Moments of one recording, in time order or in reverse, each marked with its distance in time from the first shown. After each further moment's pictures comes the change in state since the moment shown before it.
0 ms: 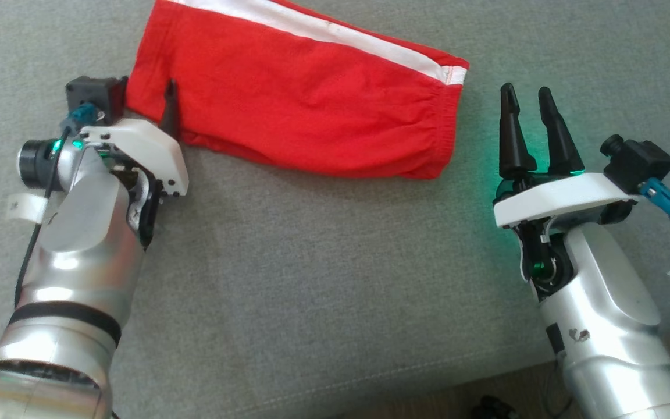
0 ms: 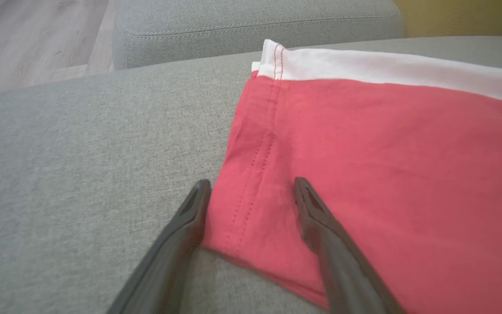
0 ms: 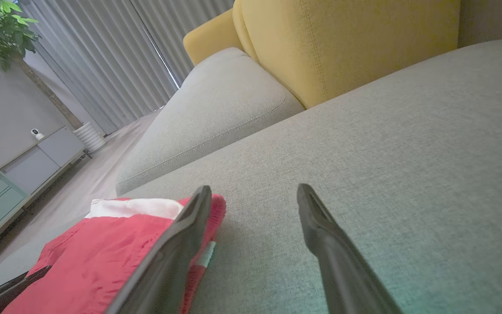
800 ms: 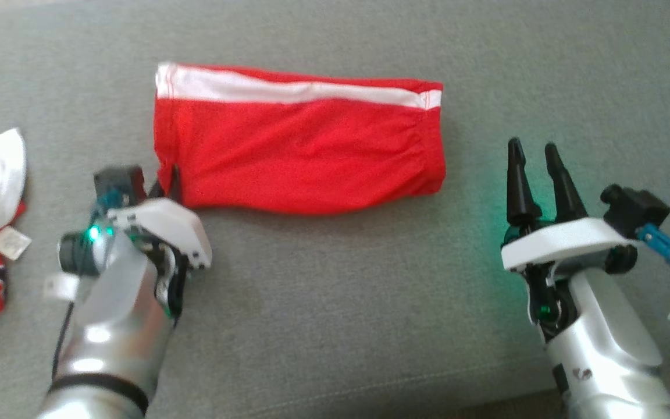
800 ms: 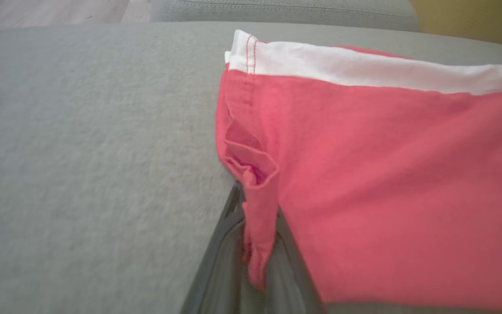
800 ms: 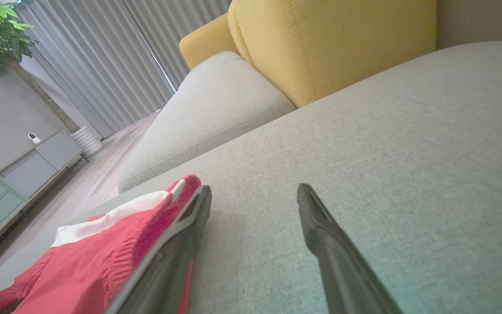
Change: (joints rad) left arm 0.206 -0.045 0.047 -0.050 -0.065 0.046 -0.008; right arm 0.108 0.002 -0.047 0.022 -0.030 0.000 0.000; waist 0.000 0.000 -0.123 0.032
